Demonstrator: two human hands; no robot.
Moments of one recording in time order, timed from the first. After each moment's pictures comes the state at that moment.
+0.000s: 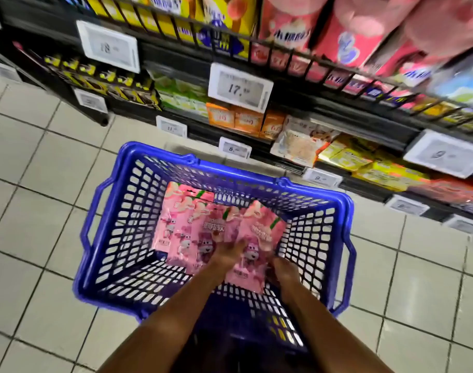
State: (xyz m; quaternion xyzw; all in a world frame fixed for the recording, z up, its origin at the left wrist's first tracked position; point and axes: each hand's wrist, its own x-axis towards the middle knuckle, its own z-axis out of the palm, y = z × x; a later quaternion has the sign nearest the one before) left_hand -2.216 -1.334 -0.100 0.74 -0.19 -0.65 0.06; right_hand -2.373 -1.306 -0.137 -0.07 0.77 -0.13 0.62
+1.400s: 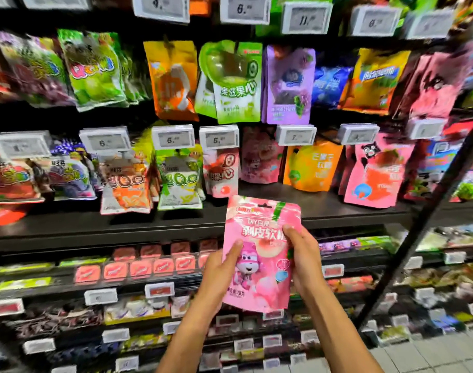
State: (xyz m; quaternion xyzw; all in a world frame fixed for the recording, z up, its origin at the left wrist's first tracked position) left_hand -2.325 -1.391 0.764 0.40 -0.55 -0.61 0.41; right_hand -2.486 -1.360 0.779 -0.28 0.45 -0.74 0.42
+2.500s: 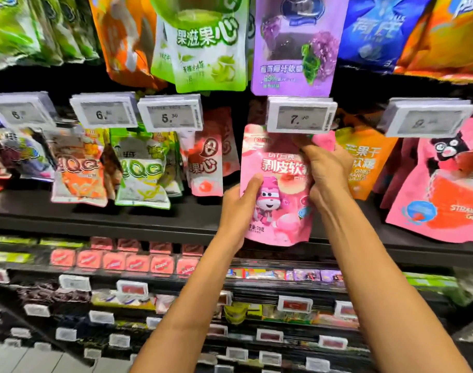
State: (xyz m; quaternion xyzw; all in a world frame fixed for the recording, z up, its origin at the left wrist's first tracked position) left_hand -2.479 -1.518 0.807 0.42 -0.47 -0.54 0.55; right_hand -2.616 -1.547 0.863 -0.28 0.45 -0.77 0.37
